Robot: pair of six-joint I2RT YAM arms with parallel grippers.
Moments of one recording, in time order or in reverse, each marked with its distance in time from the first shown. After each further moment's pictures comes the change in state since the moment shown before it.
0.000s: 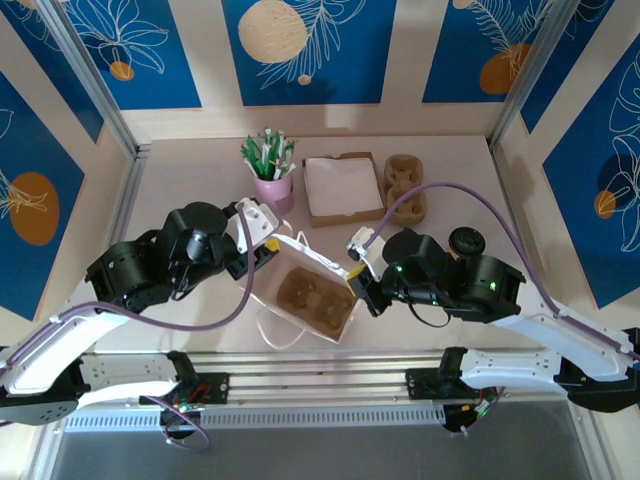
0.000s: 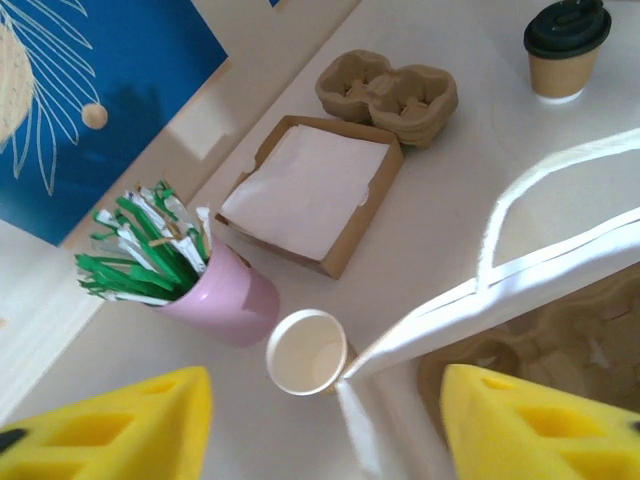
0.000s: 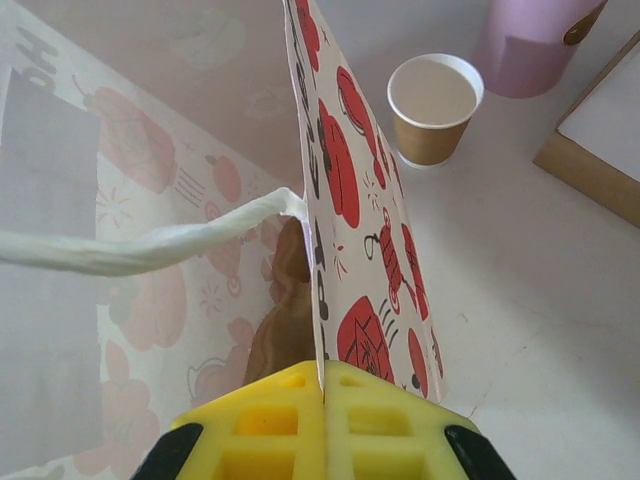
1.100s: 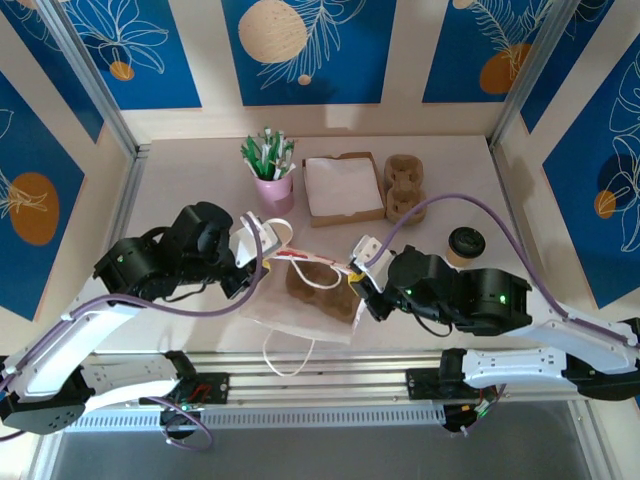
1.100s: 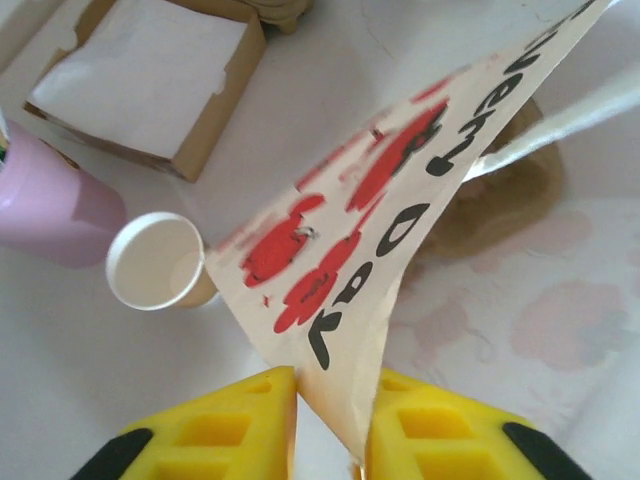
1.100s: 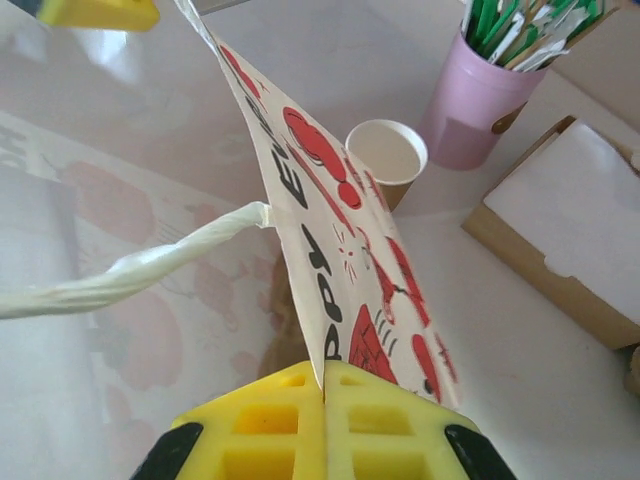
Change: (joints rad) left arm 0.125 0.006 -0.066 -0.178 0.360 -0.065; right arm 0.164 -0.057 -0.046 0.068 0.263 -0.111
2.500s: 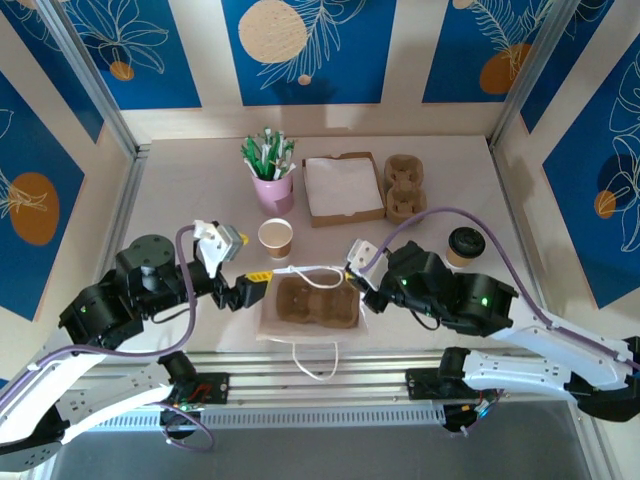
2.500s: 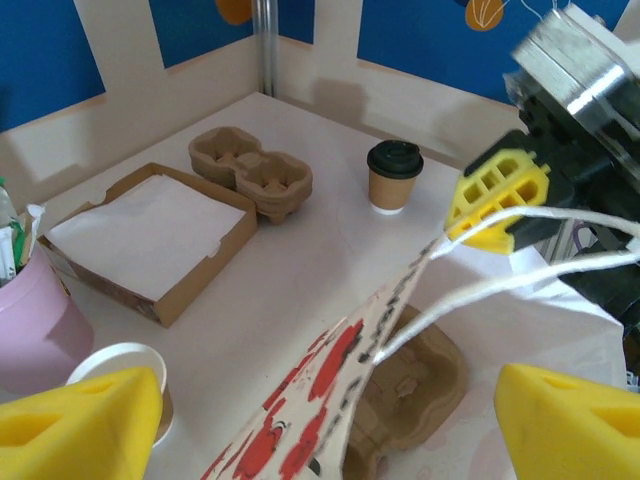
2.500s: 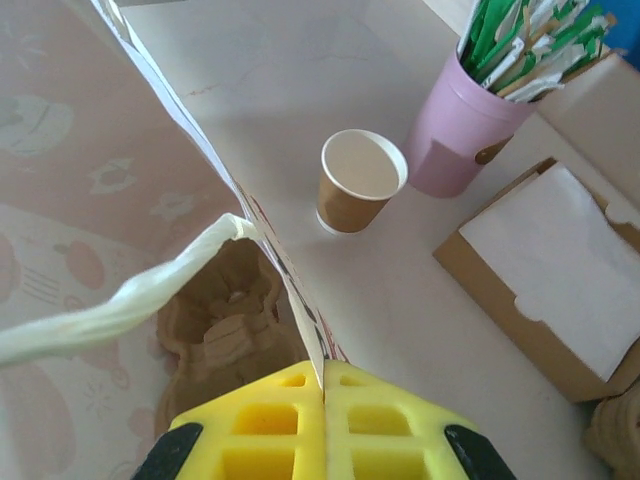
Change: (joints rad) left arm 0.004 -0.327 -0.301 0.441 0.063 -0.206; right arm -0.200 -0.048 -0.193 0.209 -0.162 -0.243
